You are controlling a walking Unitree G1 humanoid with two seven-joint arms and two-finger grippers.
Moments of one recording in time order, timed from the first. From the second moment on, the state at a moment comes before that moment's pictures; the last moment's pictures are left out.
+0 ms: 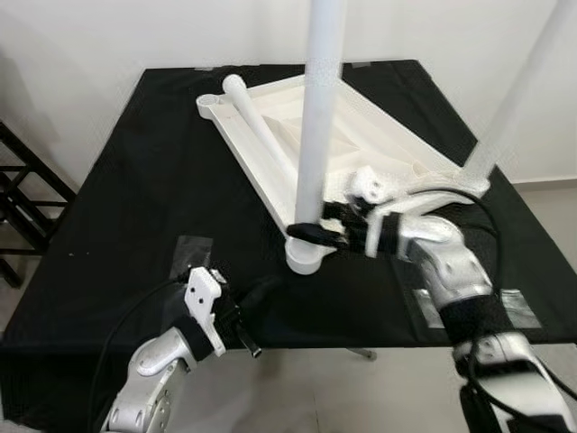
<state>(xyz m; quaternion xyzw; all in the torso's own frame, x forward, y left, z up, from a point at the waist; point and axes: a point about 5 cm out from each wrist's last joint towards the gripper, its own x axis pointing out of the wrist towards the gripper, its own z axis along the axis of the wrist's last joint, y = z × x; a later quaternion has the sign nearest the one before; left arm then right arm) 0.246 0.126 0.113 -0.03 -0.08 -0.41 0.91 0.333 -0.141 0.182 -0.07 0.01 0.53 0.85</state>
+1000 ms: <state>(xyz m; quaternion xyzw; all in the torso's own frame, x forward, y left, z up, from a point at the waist) 0.248 0.128 0.115 -0.03 -0.08 -0.41 0.91 0.326 -0.089 0.168 -0.03 0.03 0.28 0.96</state>
